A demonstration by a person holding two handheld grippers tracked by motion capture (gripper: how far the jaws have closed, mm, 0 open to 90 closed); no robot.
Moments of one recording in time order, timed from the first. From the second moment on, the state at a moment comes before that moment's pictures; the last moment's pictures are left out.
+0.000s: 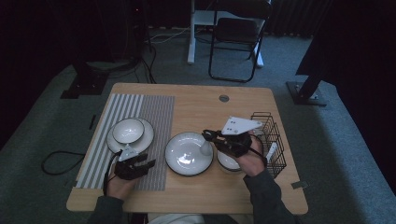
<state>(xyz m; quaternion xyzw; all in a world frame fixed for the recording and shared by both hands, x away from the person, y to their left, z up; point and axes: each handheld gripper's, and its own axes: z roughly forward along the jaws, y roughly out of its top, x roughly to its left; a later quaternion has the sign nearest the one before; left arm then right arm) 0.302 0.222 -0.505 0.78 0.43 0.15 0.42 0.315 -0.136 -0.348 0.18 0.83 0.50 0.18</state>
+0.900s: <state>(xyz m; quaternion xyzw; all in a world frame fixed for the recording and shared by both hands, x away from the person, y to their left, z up) 0.297 0.225 -0.509 0.78 0.44 0.15 0.42 0.357 -0.061 -0.359 0.17 0.83 0.51 0.15</state>
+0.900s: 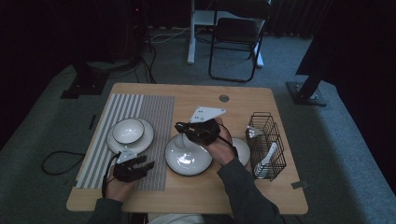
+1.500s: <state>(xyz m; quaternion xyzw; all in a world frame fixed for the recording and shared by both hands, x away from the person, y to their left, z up) 0.297 0.225 -0.510 0.78 0.43 0.15 0.42 0.387 -0.021 -0.363 0.17 0.83 0.51 0.14</state>
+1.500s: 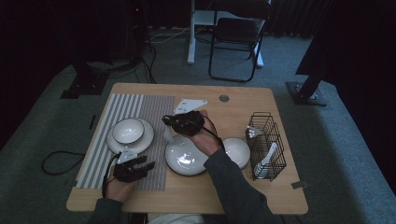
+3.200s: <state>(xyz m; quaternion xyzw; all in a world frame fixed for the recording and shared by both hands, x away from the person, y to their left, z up) 0.298 0.226 -0.512 0.78 0.43 0.15 0.43 0.437 0.103 -0.373 0.15 0.86 0.48 0.13</state>
